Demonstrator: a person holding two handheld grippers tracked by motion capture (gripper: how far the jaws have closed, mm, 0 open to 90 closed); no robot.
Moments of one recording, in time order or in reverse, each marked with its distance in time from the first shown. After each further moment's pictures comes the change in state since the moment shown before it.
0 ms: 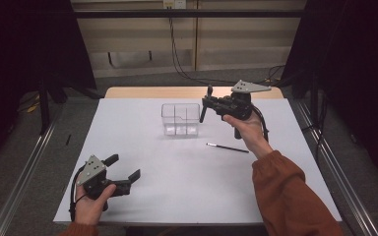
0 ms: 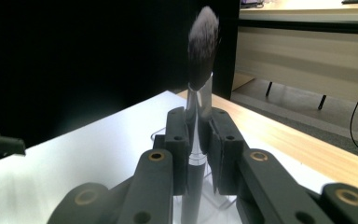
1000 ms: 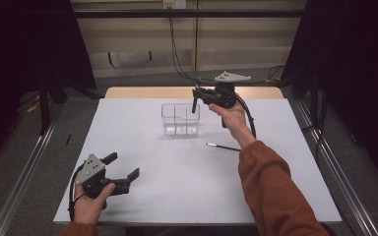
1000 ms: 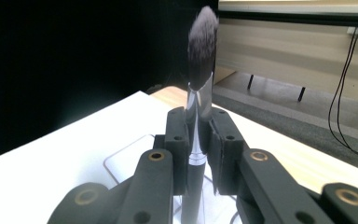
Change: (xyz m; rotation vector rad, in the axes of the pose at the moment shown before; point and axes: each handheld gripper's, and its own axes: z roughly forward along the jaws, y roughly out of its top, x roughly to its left) left arm 0.002 0.003 -0.001 -0.004 0.012 0.024; right arm -0.021 0.001 0.056 0.043 -0.081 0.019
